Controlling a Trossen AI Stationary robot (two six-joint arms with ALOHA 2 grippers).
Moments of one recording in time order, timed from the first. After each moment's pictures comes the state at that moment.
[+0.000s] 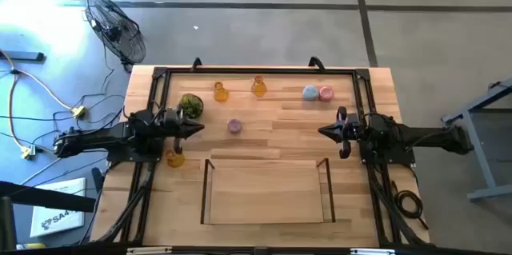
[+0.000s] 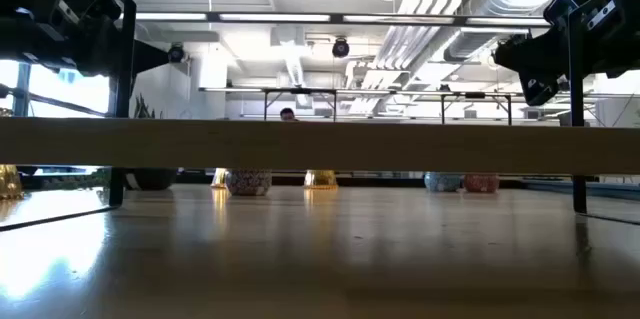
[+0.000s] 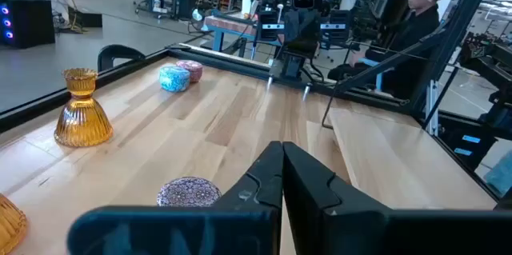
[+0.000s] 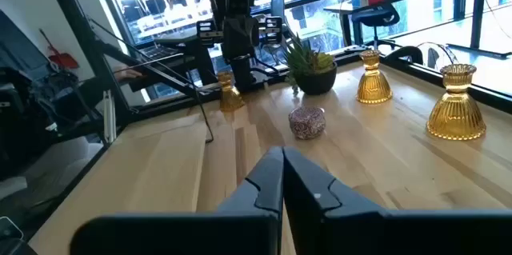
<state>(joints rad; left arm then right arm) 0.15 0.05 0.01 0.01 0.03 -0.21 -0.07 0.14 0.01 0.10 0.01 0.25</state>
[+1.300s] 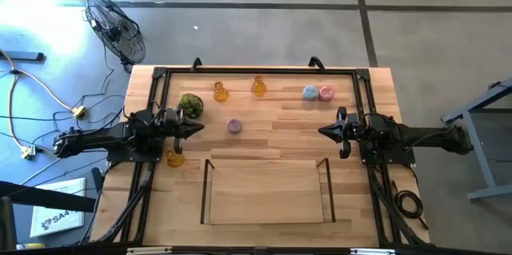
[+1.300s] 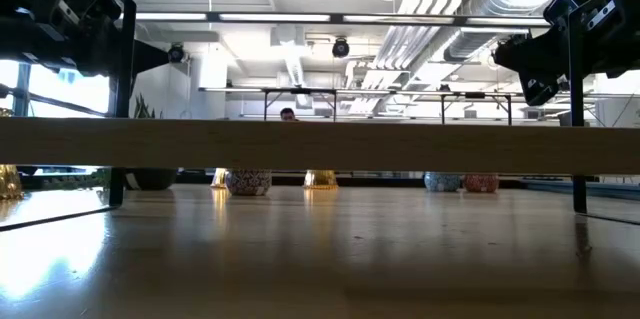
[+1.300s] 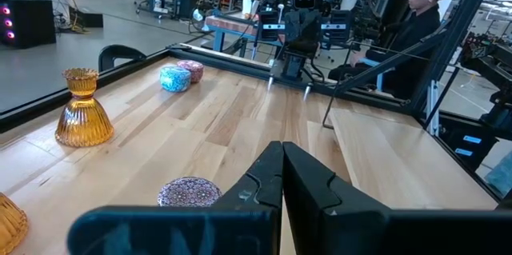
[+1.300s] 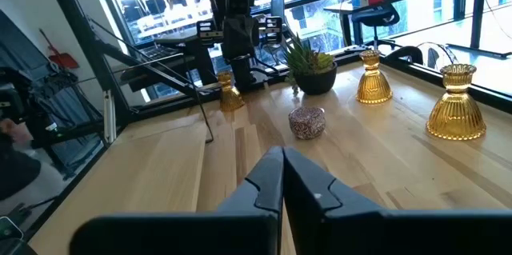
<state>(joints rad) 0.15 0.05 0.01 0.01 0.03 -0.21 -0.07 0.14 0.01 0.10 0.01 0.25</state>
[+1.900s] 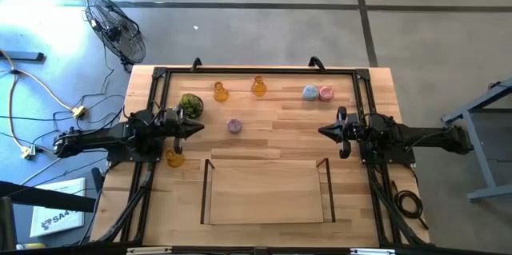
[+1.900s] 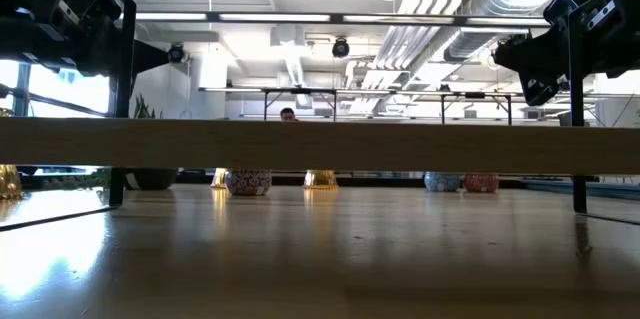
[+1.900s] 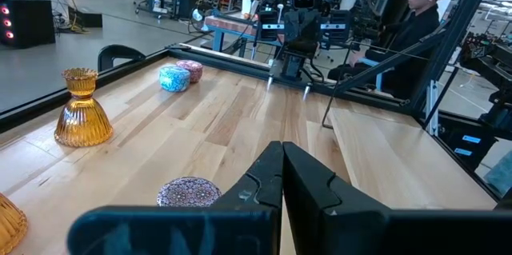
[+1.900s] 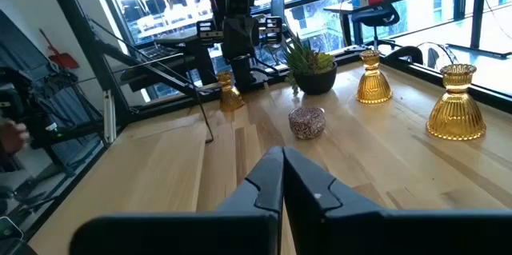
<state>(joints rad) 0.15 0.05 0.01 0.01 0.03 -0.21 -0.07 0.14 0.01 0.10 0.01 0.25</state>
